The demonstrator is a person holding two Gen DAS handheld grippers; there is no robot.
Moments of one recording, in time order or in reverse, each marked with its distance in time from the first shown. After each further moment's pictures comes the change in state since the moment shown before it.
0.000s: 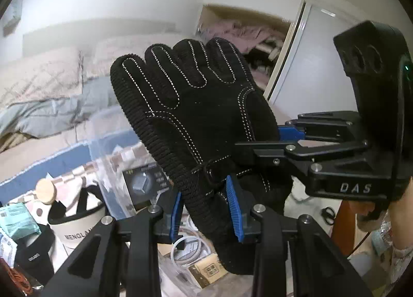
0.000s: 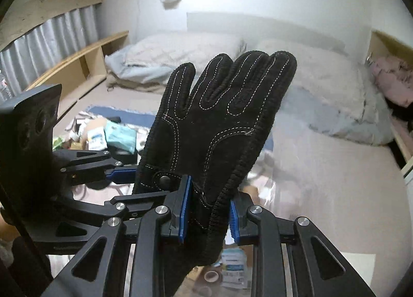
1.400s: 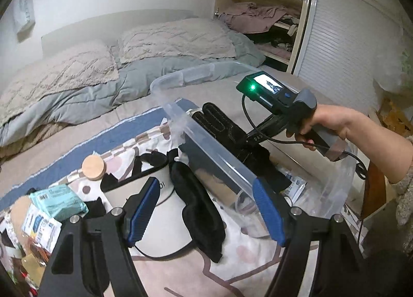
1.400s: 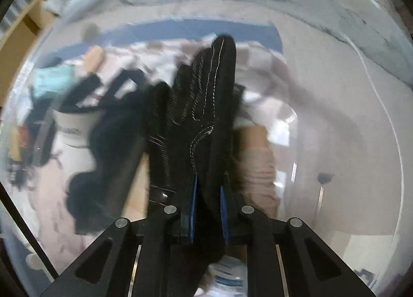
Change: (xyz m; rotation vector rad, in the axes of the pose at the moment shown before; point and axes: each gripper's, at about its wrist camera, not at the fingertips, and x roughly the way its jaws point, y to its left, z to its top) left arm -0.069 0.064 -0.056 0.077 0.066 0.146; right arm 0.209 -0.054 -0.034 0.118 0.524 -0.065
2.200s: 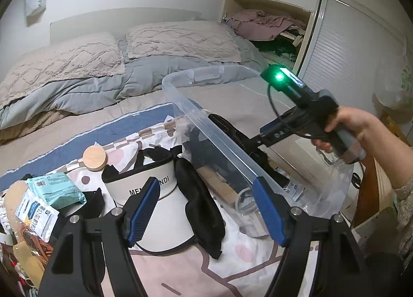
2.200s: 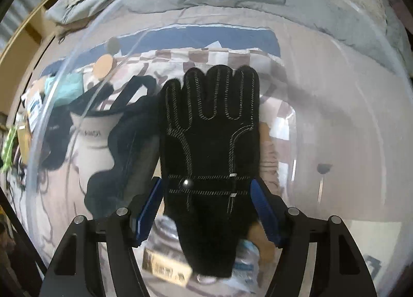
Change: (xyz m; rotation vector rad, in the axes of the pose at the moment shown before) left arm -0.010 0.017 -0.005 -0.070 -0.022 -0.030; right arm -0.040 0.012 -0.012 0.006 -0.029 0.031
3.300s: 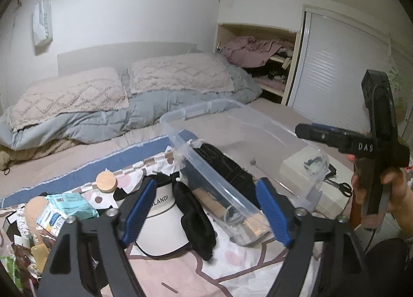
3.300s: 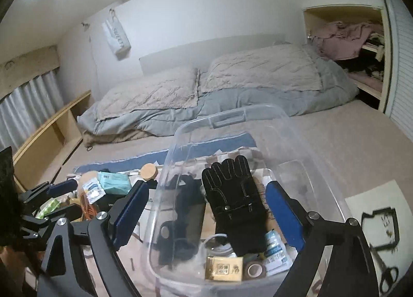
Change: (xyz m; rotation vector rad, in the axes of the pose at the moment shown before) left arm -0.080 -0.033 0.001 0.050 -0.179 0.029; right arm -0.166 0.065 -0.143 0.247 -0.747 -0.003
